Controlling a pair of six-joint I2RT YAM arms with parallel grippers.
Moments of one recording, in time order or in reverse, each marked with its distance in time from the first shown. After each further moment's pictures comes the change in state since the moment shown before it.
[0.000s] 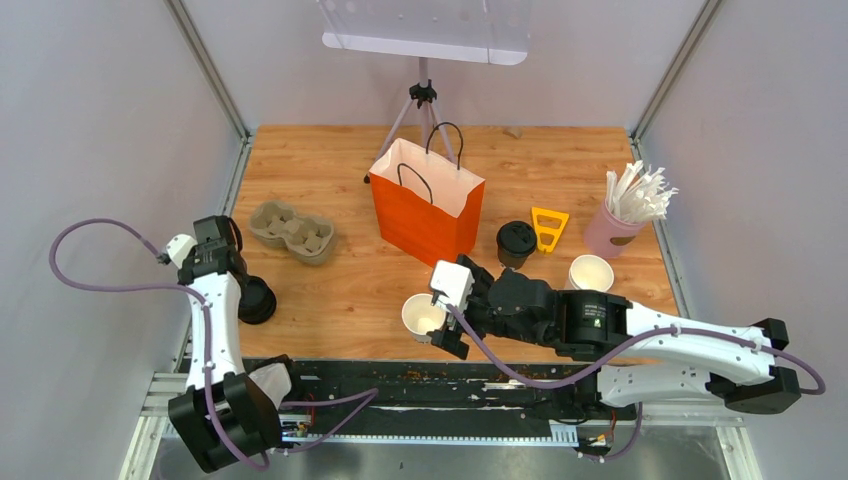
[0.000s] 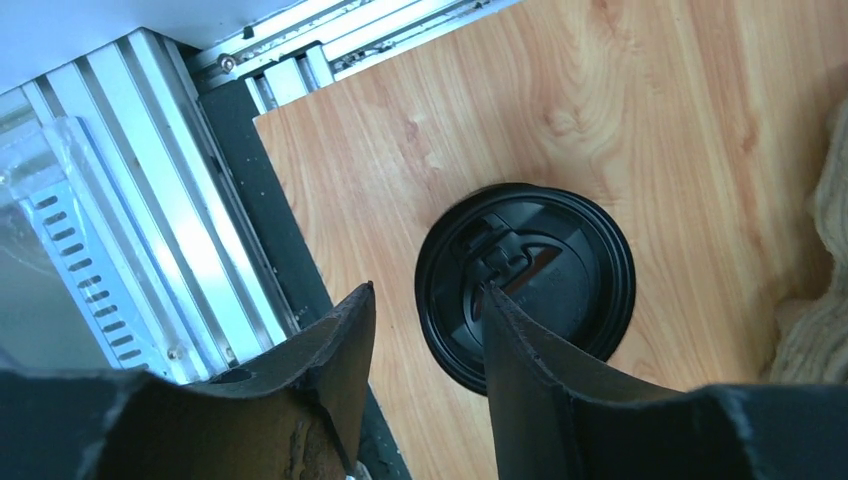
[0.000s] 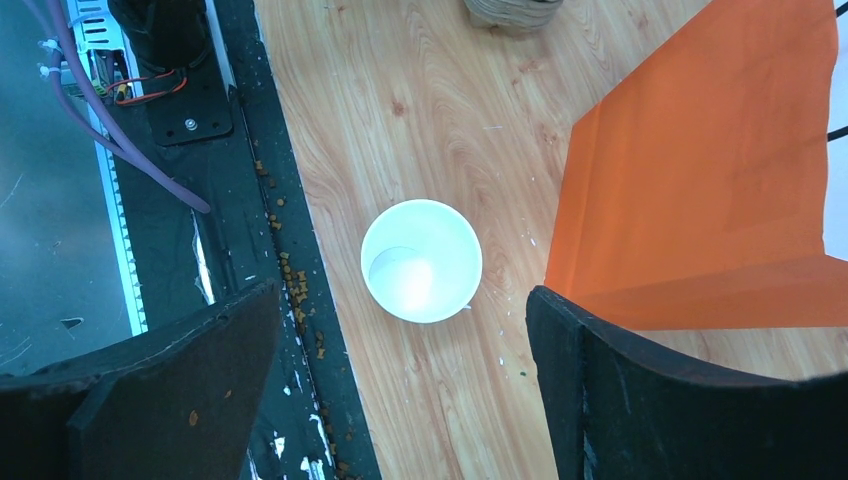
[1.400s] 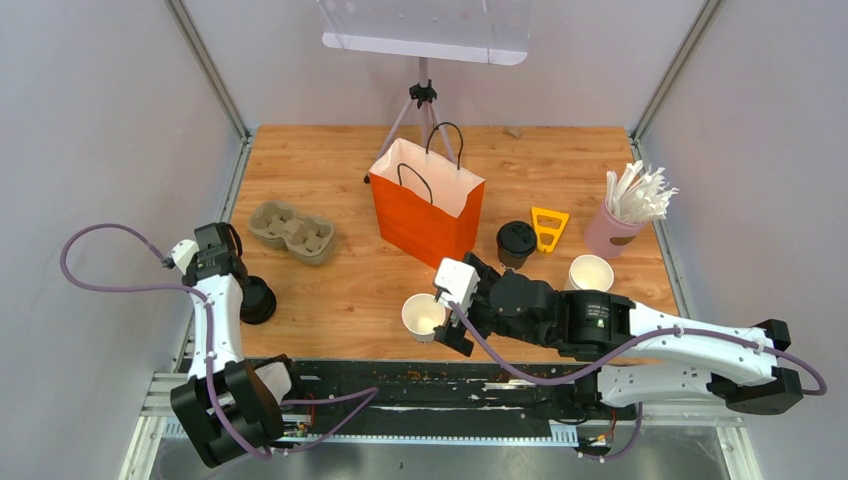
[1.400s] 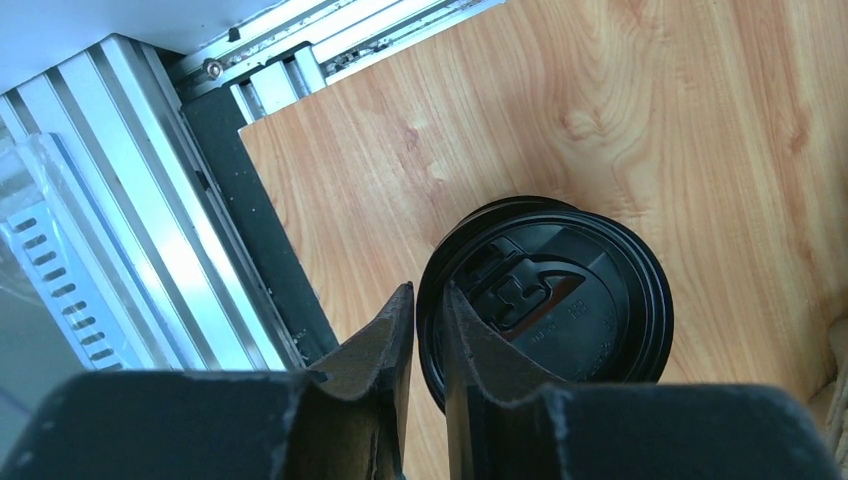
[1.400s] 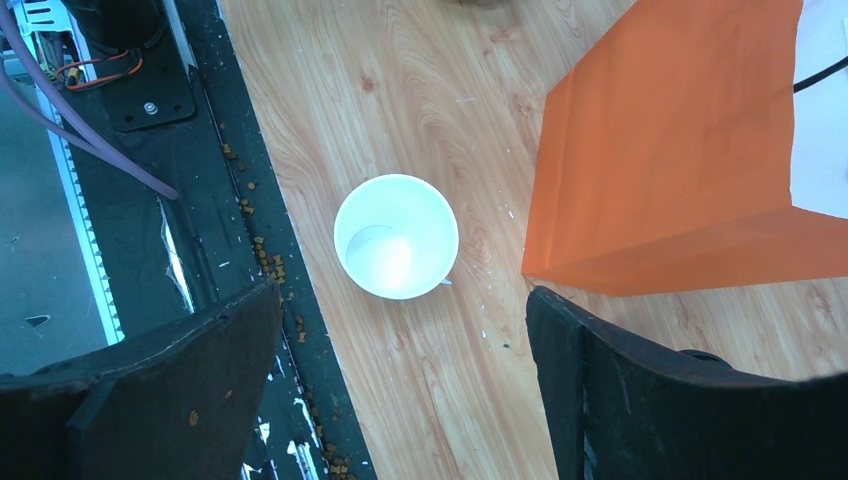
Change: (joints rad) left arm 0.053 0.030 -0.093 0.128 0.027 0.077; right arm 0.000 -0.004 0.000 -0.047 0.066 0.015
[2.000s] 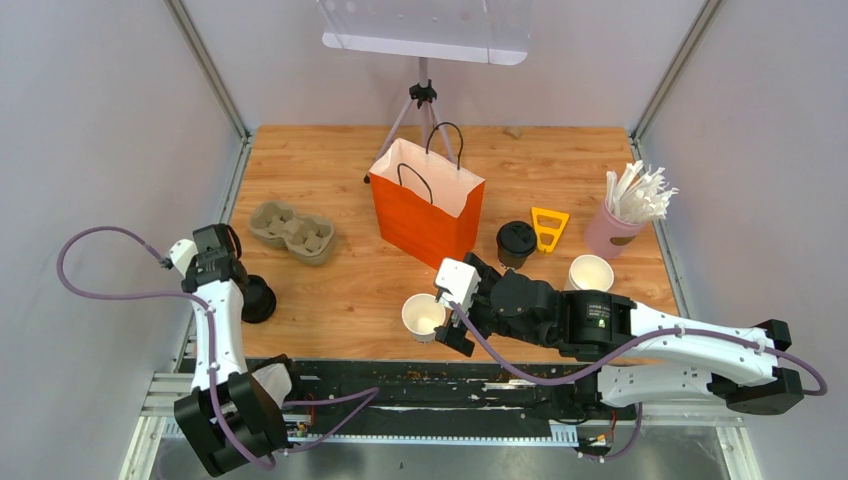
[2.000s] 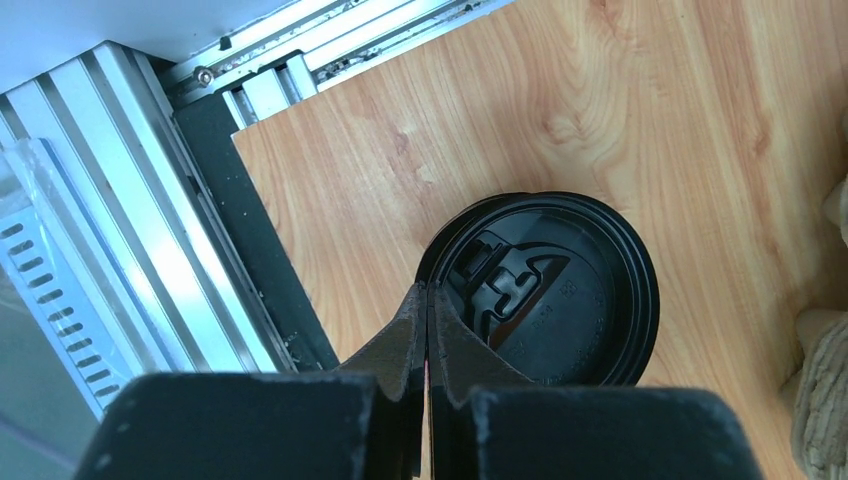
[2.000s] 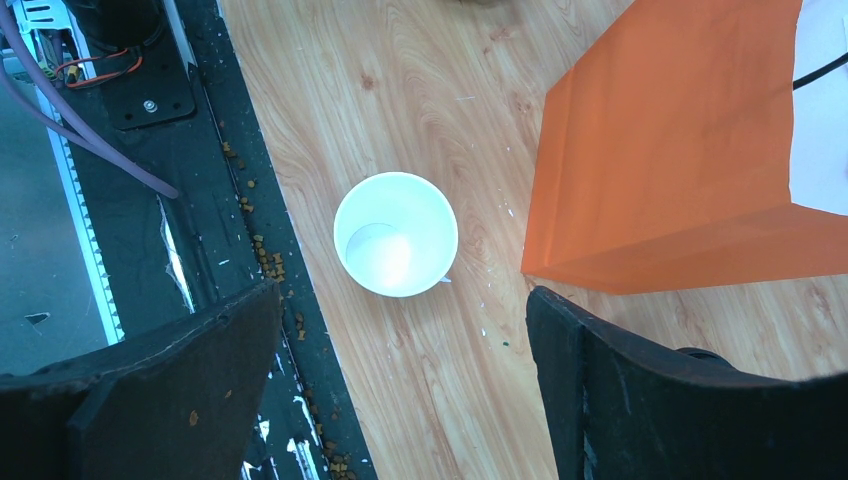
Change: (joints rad) left arm 0.000 -0.039 -0.005 0.007 0.014 0.000; right arm 0.000 -0.005 0.000 -0.006 0.001 0.000
